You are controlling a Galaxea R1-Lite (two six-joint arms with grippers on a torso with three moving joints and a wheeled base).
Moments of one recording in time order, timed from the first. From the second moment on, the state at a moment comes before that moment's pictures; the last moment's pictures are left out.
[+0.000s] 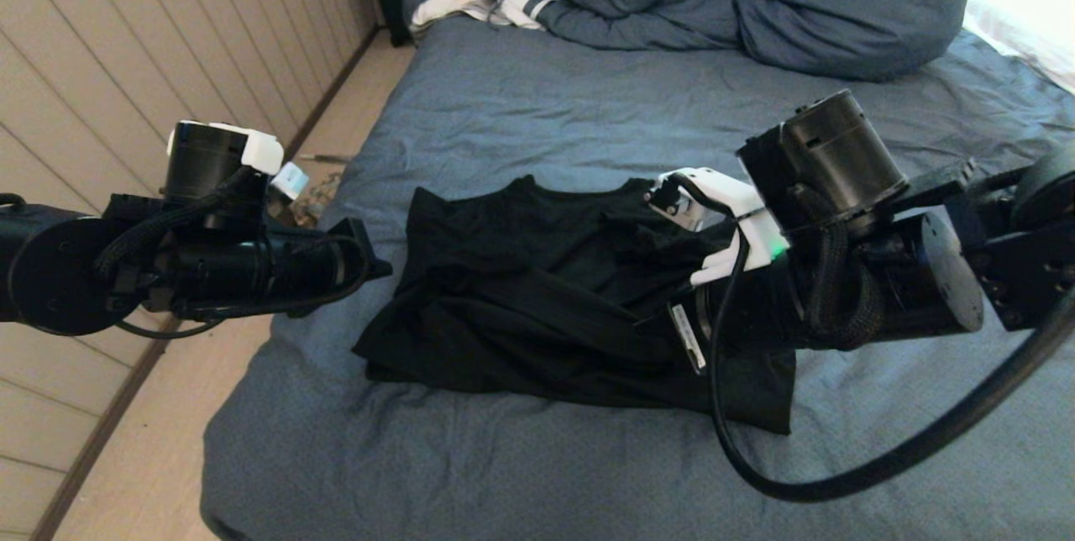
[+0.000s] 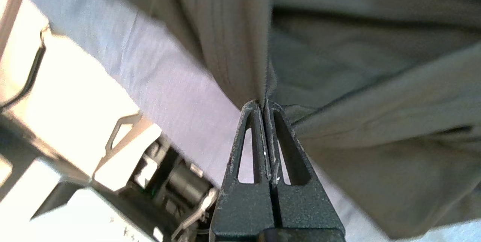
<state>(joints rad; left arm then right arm) -0.34 1.68 -1.07 -0.08 -0.17 -0.64 0.70 1.62 -1.31 0.39 0.01 0.10</state>
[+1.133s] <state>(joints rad) -0.40 1.68 -1.04 -0.07 -0.17 -0.62 0.76 1.49 -1.01 0.30 0.01 0.09</state>
